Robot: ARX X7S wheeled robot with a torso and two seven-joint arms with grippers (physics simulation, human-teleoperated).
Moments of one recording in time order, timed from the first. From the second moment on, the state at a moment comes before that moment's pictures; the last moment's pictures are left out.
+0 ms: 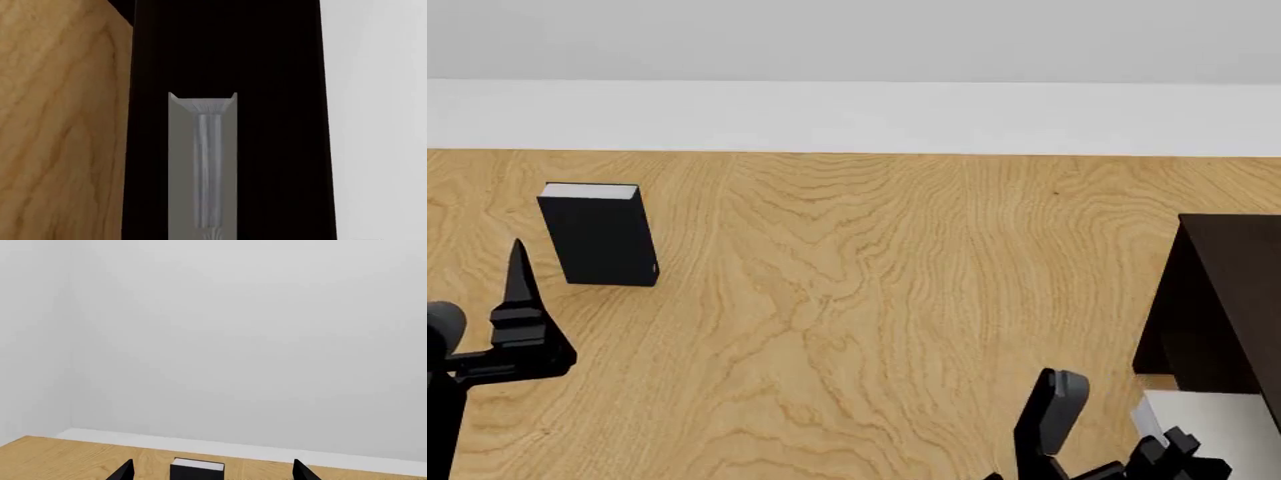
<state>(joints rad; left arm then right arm) -0.31 -0.30 0.13 0.32 -0.33 -0.33 -0.36 0.98 0.00 -0.87 1.31 0.22 1.02 0.93</state>
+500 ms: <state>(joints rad) -0.31 -0.30 0.14 0.32 -0.33 -0.32 -0.37 0.96 0.01 -0.81 1.31 0.08 1.04 0.85</state>
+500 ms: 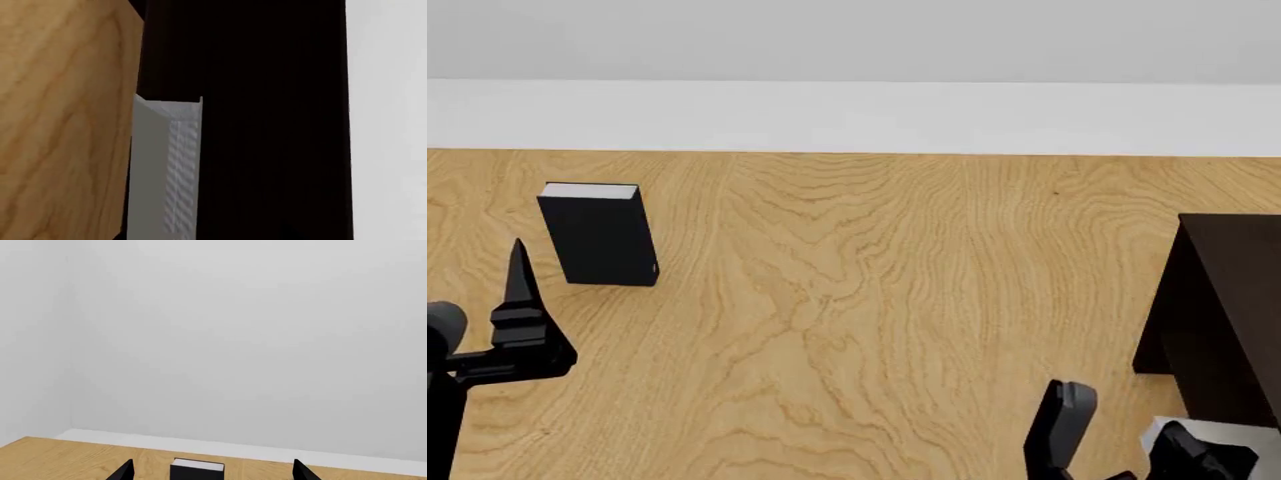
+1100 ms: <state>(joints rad) -0.31 -0.31 0.14 0.32 -0.34 -0.32 -0.38 0.93 0.00 -0.99 1.31 0.20 0.85 0.74</state>
